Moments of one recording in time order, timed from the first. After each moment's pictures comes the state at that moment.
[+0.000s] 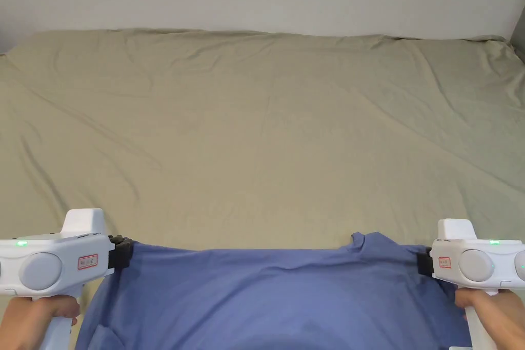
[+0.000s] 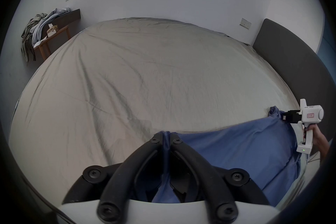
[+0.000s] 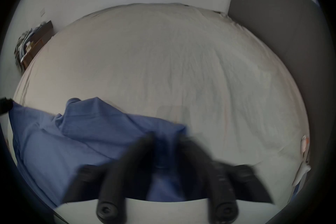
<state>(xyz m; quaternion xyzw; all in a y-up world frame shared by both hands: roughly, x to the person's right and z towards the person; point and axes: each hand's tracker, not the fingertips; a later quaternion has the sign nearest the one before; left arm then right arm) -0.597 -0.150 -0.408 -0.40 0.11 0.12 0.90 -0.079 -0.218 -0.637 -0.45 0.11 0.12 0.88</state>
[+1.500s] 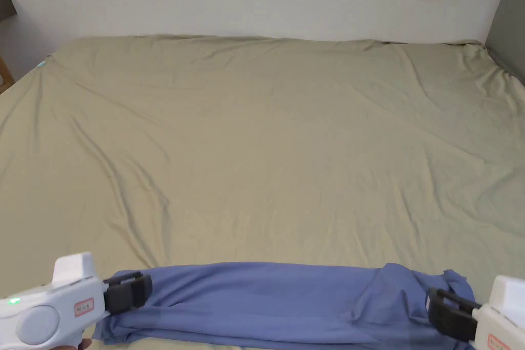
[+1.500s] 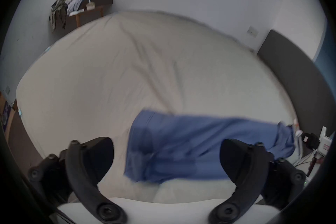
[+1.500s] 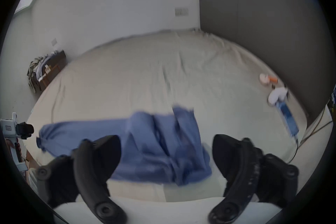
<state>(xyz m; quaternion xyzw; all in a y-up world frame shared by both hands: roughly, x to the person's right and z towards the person) -0.524 -0.140 -0.170 -0.35 0.17 0.18 0.90 0.016 -0.131 -0.309 -0.34 0.09 0.00 0.94</state>
